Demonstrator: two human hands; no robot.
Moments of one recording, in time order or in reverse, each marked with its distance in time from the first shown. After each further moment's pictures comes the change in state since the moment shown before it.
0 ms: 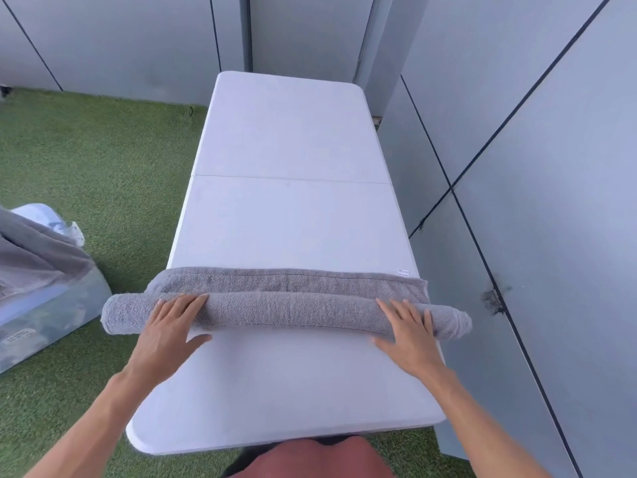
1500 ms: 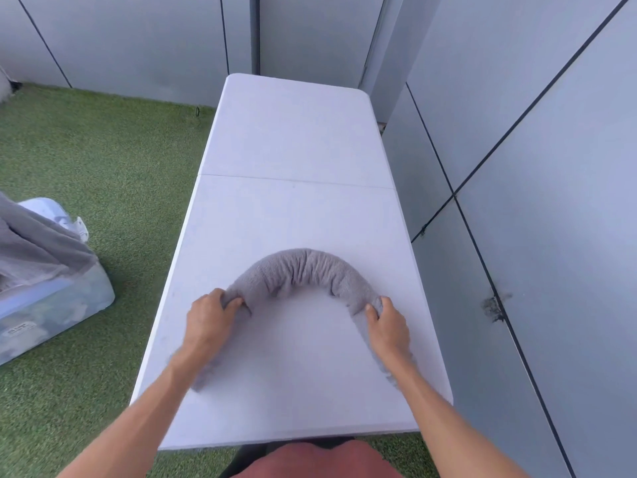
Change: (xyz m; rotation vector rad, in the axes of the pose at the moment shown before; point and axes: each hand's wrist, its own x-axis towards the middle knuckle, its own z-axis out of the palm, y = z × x) left_hand 0.040 0.071 -0.005 -0.394 0.051 -0.507; right_hand 0.027 -0.057 0.006 0.451 0.194 0.412
